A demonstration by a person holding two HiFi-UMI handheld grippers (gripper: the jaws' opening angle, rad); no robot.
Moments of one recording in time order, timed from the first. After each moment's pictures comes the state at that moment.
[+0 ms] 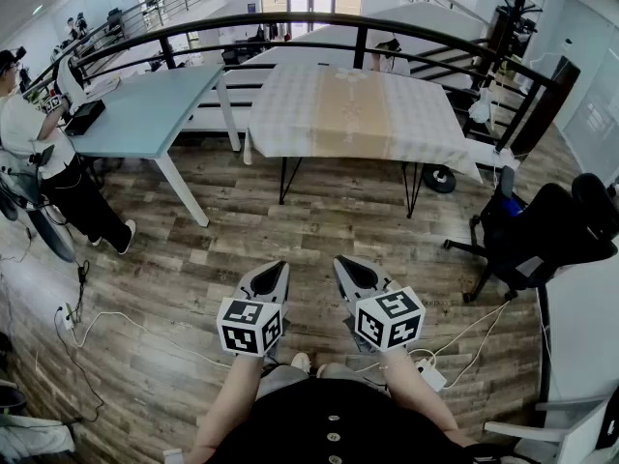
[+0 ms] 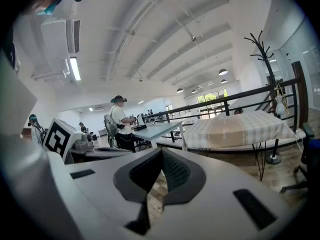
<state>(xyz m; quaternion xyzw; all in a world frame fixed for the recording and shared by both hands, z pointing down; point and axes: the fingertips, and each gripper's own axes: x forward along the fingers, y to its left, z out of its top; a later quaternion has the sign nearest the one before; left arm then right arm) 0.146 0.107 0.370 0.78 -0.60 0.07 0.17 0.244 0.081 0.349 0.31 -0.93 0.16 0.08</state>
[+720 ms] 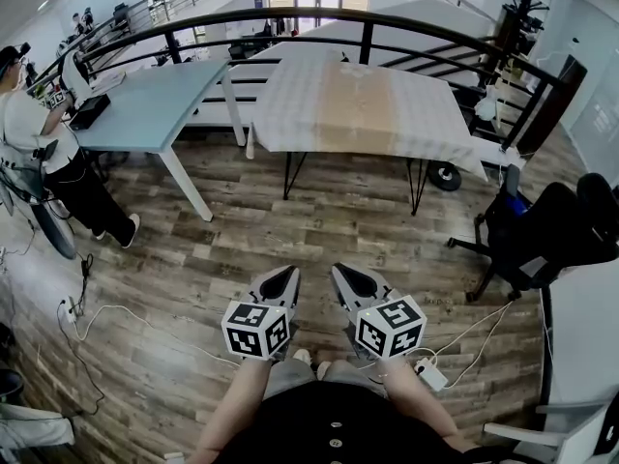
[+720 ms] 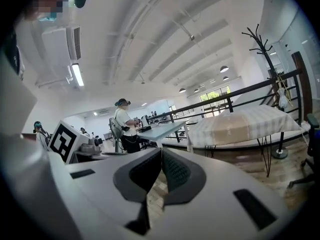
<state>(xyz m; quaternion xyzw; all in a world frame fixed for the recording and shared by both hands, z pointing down) 0.169 0.113 0.381 0.78 -0.59 0.04 0.21 0.245 0.098 0.356 0.29 -0.94 0.18 0.06</state>
